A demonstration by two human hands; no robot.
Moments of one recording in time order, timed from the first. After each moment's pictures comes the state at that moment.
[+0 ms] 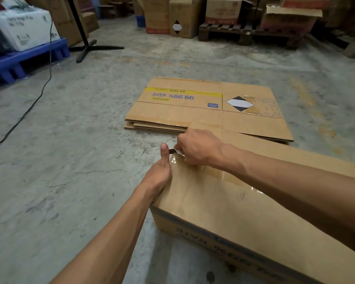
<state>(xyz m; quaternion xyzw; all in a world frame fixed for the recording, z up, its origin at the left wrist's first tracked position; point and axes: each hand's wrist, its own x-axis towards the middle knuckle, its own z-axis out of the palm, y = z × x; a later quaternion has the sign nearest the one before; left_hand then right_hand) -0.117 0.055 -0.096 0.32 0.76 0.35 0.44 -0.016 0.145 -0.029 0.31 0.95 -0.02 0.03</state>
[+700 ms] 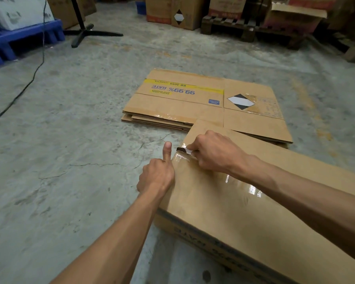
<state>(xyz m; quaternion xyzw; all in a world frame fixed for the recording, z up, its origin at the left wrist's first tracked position) -0.116 0.063 -0.114 0.32 0.87 0.25 0.27 0.010 0.151 -0.046 0.34 0.94 -0.05 -0.04</state>
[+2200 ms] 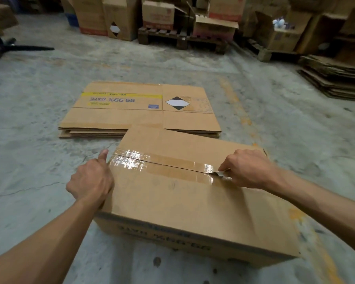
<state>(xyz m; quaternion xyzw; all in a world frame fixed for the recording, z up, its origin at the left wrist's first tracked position) -0.090 0.057 -0.084 0.33 0.92 0.17 0.08 0.238 0.108 -0.006 0.48 0.87 0.06 0.10</state>
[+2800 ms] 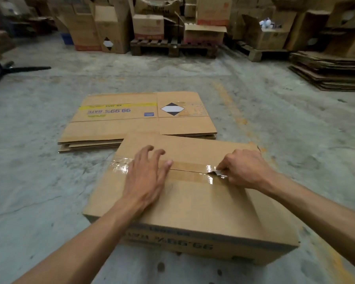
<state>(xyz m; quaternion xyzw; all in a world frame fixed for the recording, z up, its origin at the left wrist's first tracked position) -0.007 0.063 -0.079 0.70 0.68 0.24 0.05 0.250 0.106 -0.021 0.53 0.85 0.06 0.03</state>
